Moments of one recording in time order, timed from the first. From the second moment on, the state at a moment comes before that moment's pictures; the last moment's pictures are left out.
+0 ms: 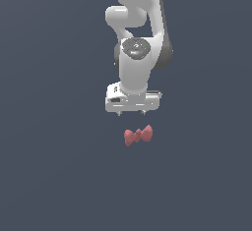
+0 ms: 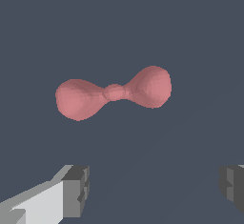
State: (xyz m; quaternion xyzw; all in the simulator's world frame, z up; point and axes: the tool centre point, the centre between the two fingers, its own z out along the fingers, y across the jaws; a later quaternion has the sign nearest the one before) arm -0.003 0.023 0.170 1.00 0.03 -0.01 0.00
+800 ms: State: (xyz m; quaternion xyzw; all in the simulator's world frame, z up) arm 0.003 0.035 0.172 1.00 0.05 -0.01 -0.01
